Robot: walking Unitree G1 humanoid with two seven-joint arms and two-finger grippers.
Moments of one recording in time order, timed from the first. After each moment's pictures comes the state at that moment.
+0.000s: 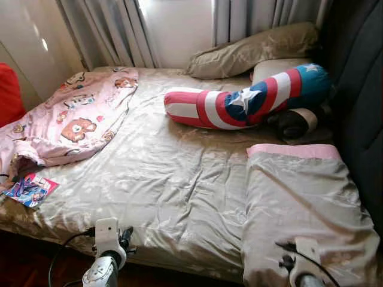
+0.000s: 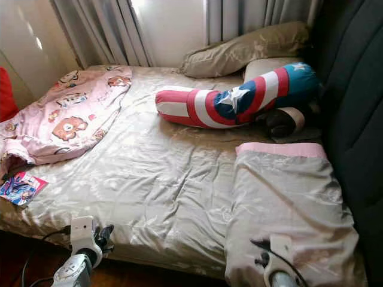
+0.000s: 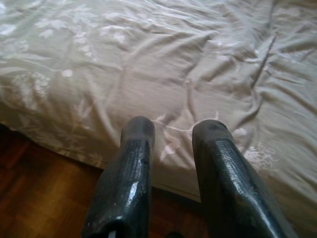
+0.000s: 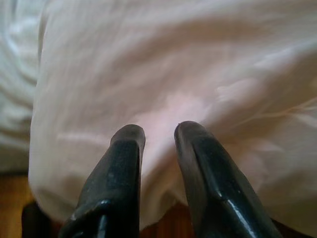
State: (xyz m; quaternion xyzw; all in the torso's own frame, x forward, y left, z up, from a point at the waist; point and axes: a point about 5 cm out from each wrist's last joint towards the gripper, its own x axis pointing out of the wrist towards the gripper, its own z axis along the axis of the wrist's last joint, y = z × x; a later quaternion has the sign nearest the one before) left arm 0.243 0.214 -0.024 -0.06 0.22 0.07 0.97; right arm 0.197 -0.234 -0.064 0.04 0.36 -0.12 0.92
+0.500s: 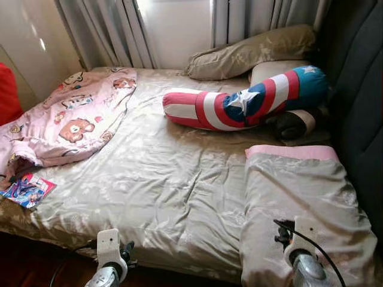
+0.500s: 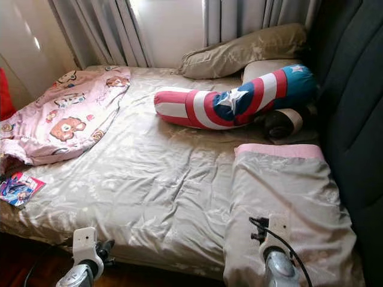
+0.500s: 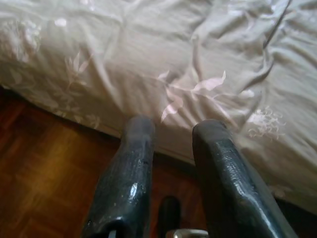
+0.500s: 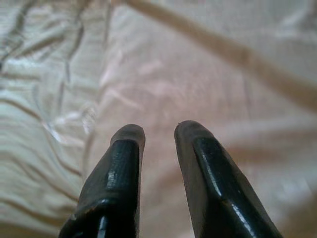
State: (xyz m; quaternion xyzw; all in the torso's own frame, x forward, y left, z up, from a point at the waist) left arm 0.229 0.208 -0.046 -0.07 0.30 0.07 0.95; right arm 0.253 -0.220 -0.029 0.04 0.27 -0.10 0.96
